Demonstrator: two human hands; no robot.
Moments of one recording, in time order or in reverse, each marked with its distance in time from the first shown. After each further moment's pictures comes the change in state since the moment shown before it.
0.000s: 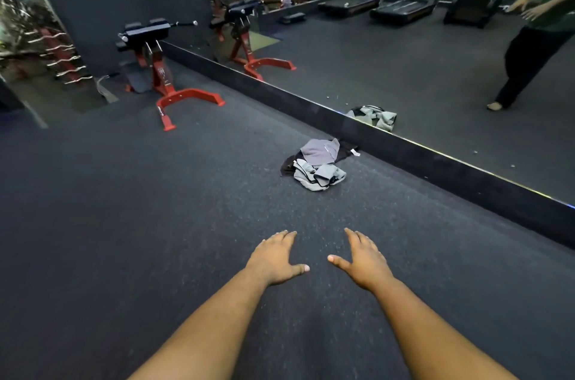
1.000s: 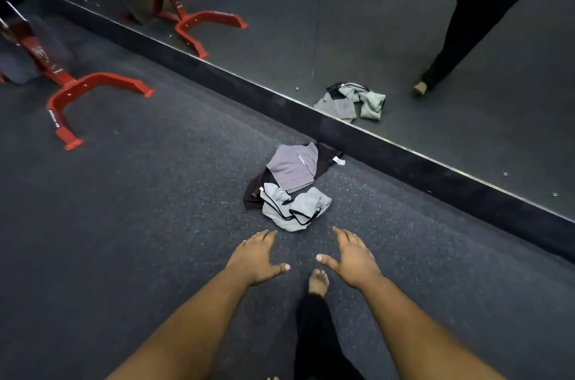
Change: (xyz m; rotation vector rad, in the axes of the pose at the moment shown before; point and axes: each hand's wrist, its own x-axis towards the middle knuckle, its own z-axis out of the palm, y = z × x) left_hand 0.674 -0.090 -0.176 -0.004 -0.240 0.054; right_hand 0.644 0.022 -0.129 0.057 -0.143 0.179
